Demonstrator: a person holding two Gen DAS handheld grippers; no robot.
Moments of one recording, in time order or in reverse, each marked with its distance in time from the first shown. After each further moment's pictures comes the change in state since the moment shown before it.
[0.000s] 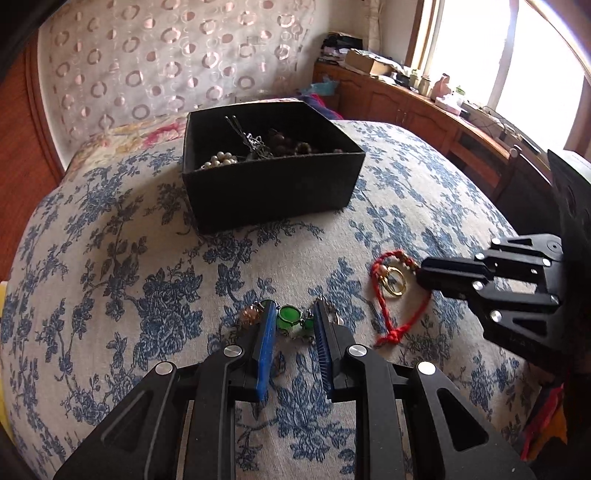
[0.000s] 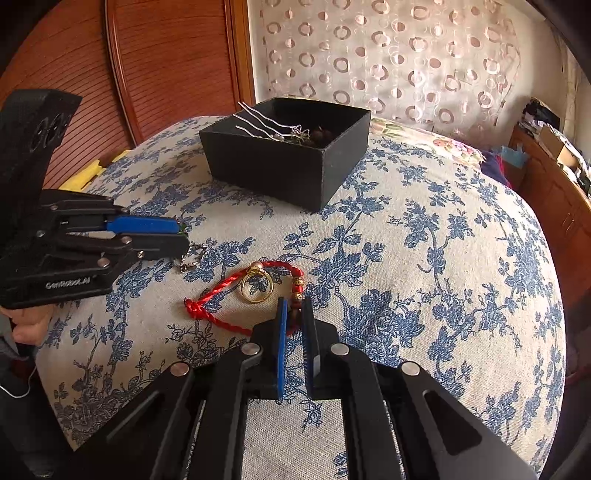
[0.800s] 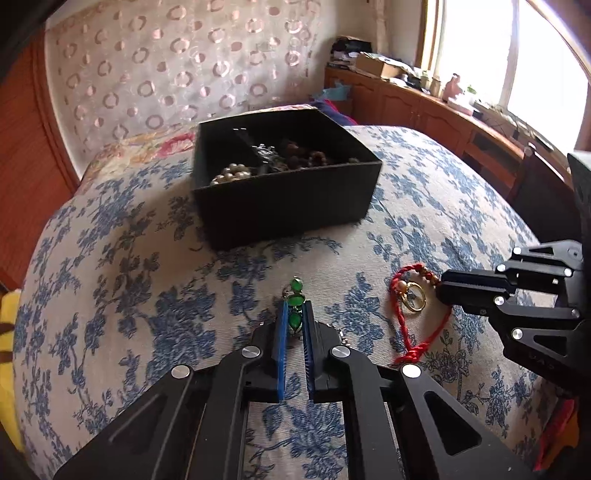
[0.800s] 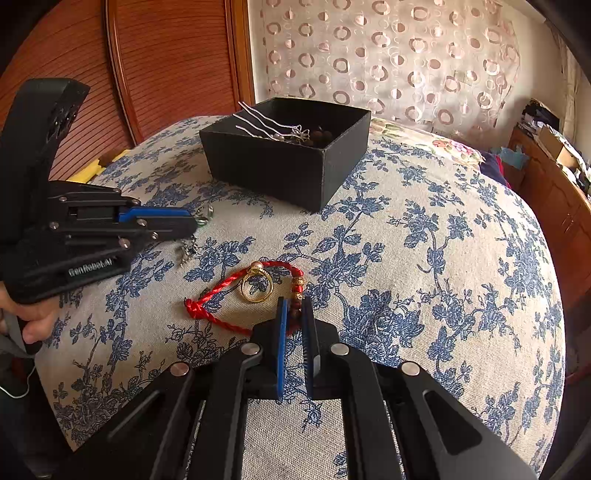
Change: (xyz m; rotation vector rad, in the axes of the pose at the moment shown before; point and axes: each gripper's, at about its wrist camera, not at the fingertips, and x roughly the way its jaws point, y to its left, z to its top) left arm 0.003 0.000 0.002 0.008 -0.029 0.073; right arm 0.000 0.001 -0.001 0.000 -0.001 -0.001
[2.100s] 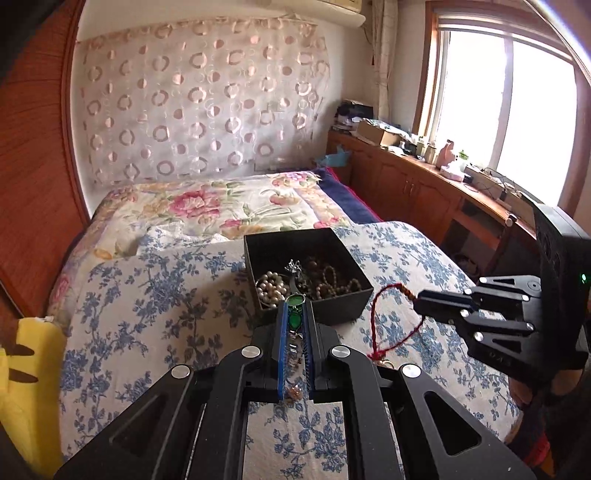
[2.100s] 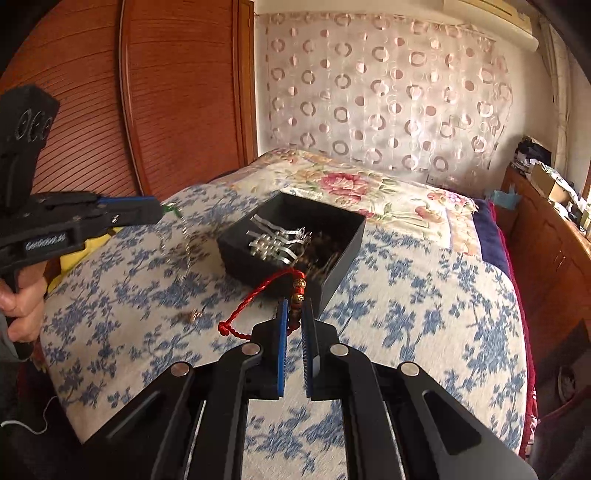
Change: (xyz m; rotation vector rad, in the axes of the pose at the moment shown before) left arm -0.094 0.035 0.046 -0.052 -0.239 -0.028; right arm -0.051 0.006 0.064 -0.021 -0.189 -0.020
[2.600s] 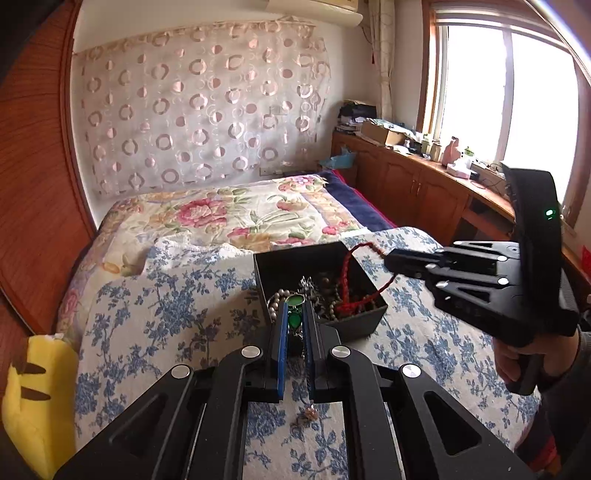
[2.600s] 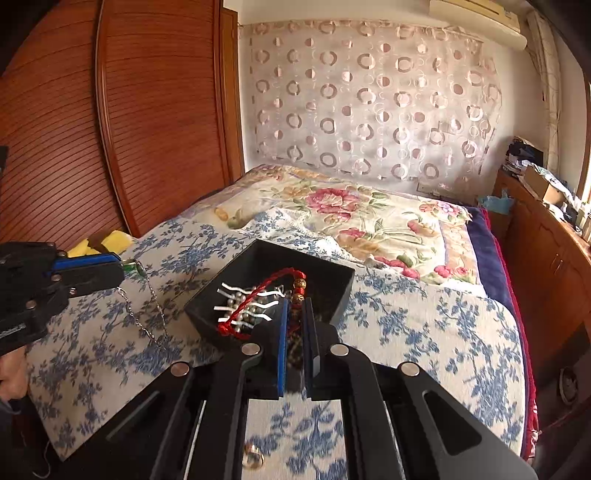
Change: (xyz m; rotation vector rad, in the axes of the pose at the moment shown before) left arm 0.008 0.002 0.021 0.039 -0.006 0.035; right arm 0.038 -0.014 0.053 0.037 -0.037 -0.032
